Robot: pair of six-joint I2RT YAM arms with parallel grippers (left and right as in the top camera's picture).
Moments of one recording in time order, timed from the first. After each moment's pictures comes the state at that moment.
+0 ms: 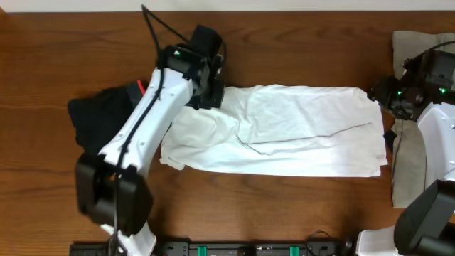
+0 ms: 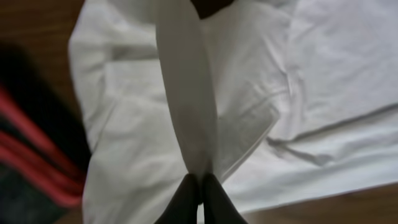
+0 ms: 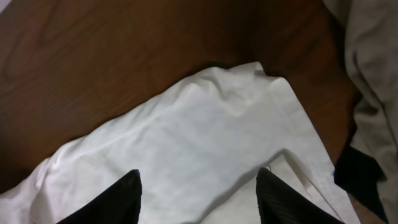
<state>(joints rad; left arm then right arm) -0.39 1.83 1.67 -1.18 0.05 -0.21 -0.31 1.62 1.23 -0.67 -0.24 0.32</state>
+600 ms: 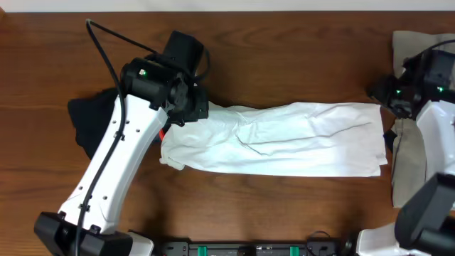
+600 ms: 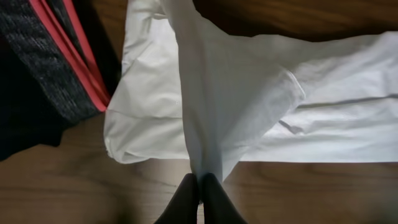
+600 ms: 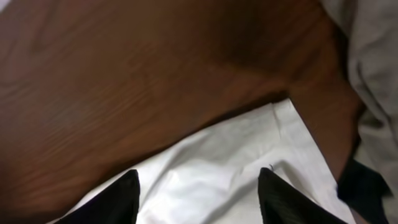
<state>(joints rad) -0.39 1.59 1.66 -1.37 0.02 -0.43 -0.31 1.67 1.23 -0.62 -0.24 0.32</state>
